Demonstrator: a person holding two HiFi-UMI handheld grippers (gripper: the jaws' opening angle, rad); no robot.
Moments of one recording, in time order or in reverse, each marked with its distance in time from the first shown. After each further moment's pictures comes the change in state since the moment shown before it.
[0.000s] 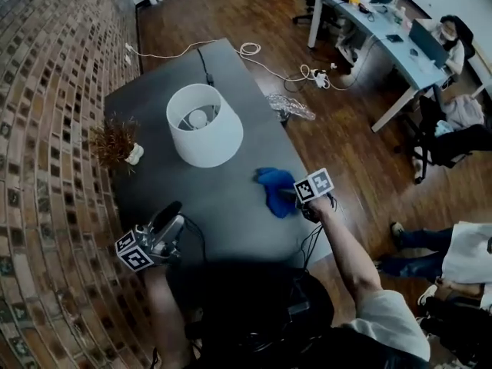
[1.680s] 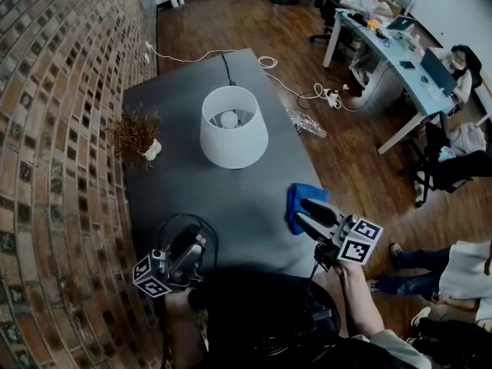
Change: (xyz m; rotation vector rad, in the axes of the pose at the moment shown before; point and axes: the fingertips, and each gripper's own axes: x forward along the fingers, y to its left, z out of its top) left arm -0.042 -0.078 0.005 -0.031 -0.261 -0.128; right arm -0.185 0.240 0.064 -0.194 -0.709 0.283
